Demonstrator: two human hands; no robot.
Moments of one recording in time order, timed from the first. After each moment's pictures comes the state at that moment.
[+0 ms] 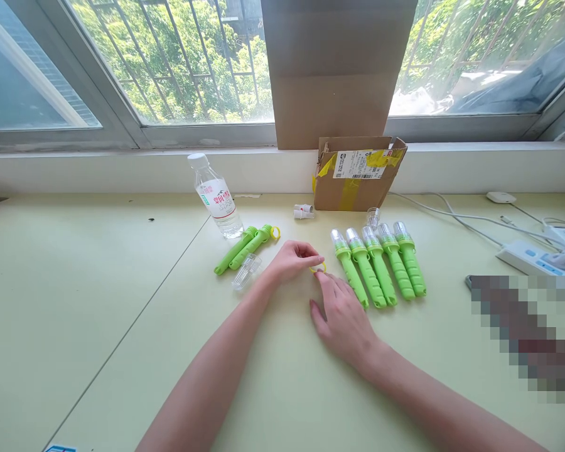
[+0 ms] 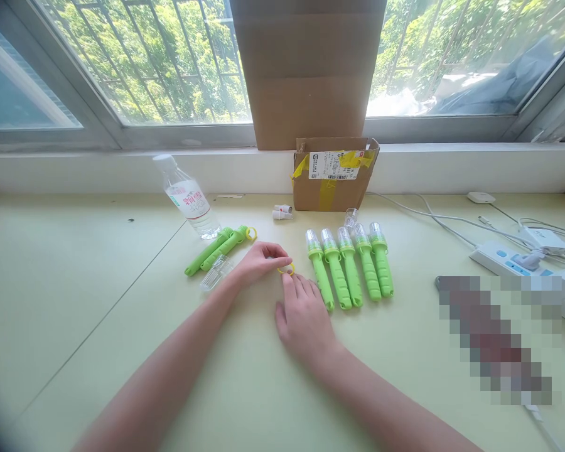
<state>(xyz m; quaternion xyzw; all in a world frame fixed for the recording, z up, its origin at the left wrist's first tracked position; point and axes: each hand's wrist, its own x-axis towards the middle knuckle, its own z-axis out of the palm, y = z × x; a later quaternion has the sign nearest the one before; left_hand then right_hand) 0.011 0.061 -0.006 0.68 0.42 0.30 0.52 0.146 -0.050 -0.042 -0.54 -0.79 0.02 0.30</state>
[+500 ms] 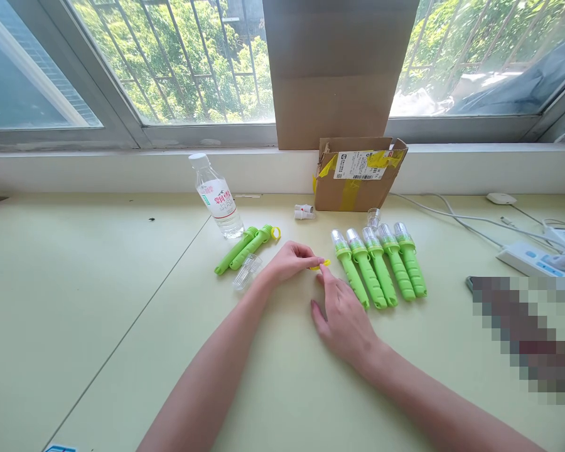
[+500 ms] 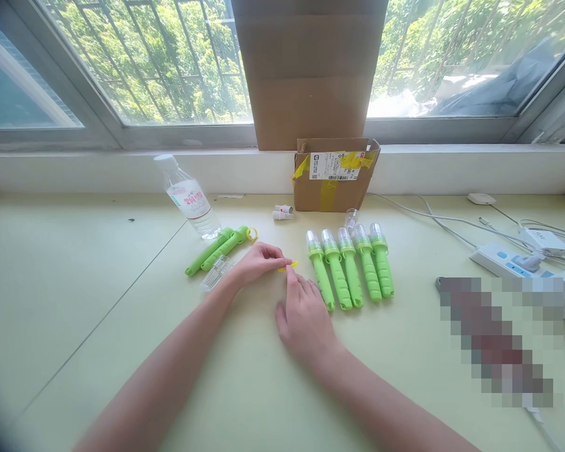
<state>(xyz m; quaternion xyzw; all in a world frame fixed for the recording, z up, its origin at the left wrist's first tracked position) 0.005 0.063 -0.006 0.69 0.40 0.27 0.54 0.147 -0.050 -0.045 -0.53 -0.78 0.04 0.32</state>
